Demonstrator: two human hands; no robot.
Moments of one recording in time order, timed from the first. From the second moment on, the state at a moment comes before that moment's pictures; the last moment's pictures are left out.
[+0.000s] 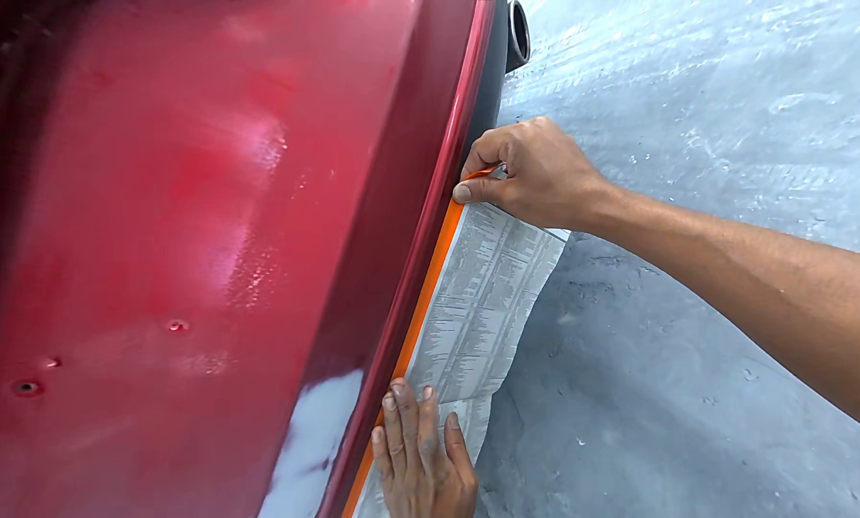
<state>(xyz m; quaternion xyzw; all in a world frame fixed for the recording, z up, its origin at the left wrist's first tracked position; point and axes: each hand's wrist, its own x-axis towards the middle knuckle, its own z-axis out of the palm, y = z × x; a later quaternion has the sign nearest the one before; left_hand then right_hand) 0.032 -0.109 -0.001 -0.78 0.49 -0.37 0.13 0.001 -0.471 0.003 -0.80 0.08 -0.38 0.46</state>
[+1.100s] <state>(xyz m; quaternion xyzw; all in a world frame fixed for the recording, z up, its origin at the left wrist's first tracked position) 0.049 -0.252 -0.003 -0.75 0.52 -0.39 0.13 0.005 -0.470 -0.001 -0.80 0.07 -0.43 0.42</state>
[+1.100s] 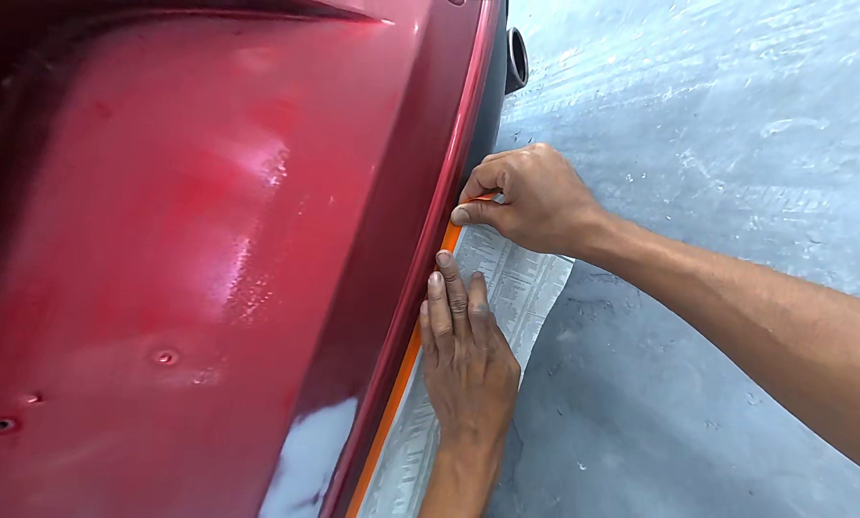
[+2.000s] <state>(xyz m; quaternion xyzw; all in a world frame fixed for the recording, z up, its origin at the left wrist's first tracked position) 0.059 -0.289 -0.003 -0.73 0.54 -0.39 0.12 0.009 -0.484 -0.018 -0.70 0.07 -0.48 0.53</state>
